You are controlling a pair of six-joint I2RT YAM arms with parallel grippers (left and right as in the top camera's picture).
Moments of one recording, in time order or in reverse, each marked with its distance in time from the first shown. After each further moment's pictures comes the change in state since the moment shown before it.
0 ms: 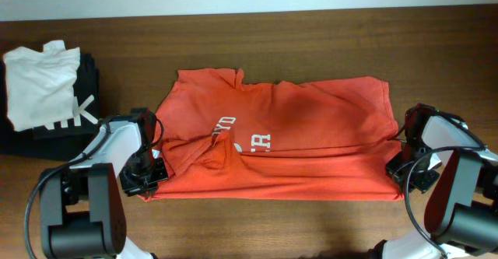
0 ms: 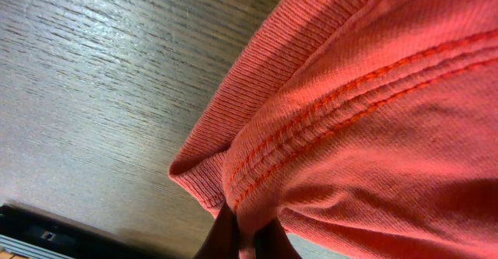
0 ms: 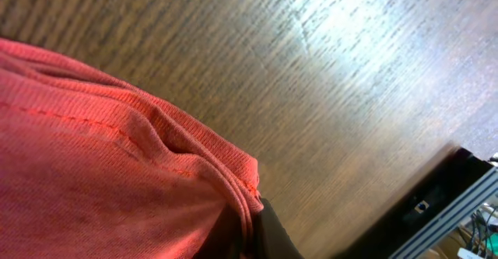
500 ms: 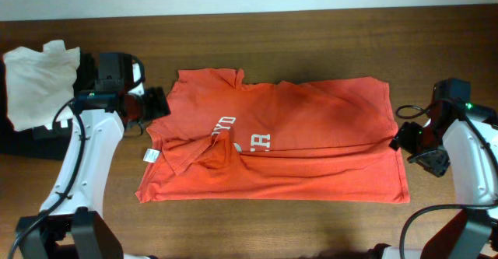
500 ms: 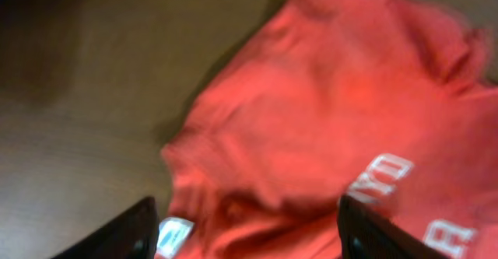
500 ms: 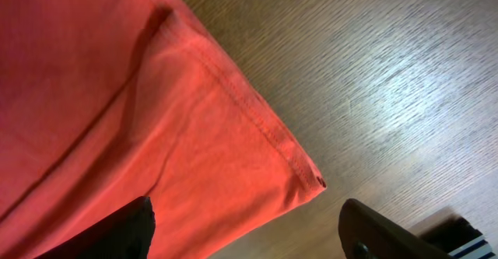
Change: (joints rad) left arm 0.000 -0.164 0.291 0.357 0.231 0.092; right arm 0.000 -0.262 0.152 -0.034 -0.187 -0.243
